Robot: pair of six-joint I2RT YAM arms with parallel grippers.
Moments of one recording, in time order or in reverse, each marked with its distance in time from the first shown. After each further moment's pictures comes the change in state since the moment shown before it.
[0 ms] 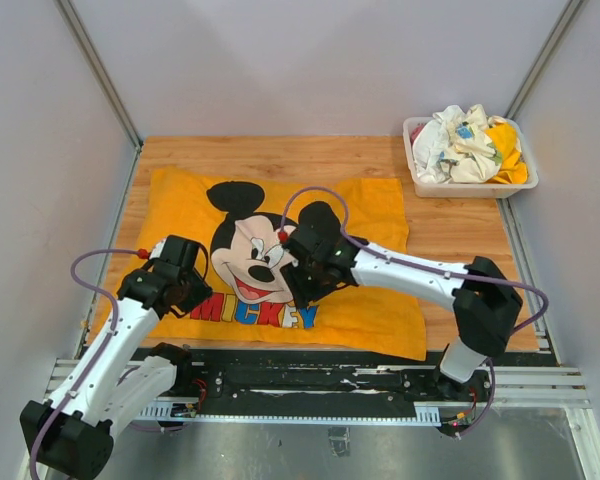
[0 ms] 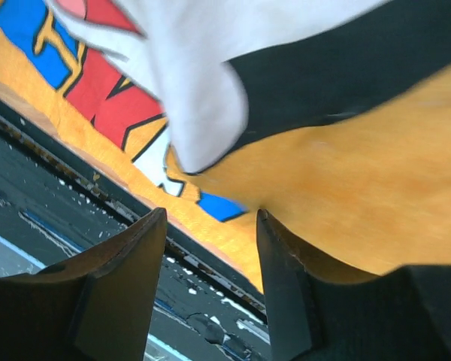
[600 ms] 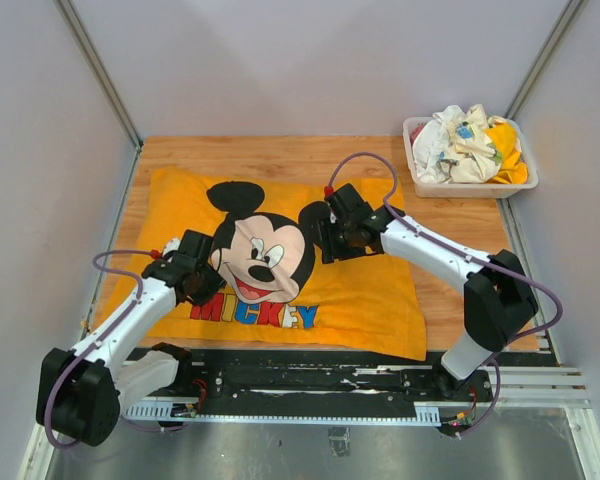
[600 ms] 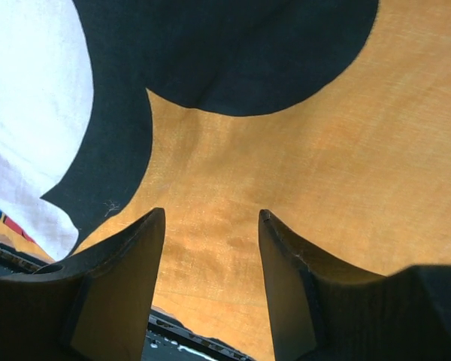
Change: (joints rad) left arm 0.000 0.203 -0.089 0.246 0.000 -0.145; right arm -0.347 -0.074 0.001 0.036 0.054 -0.021
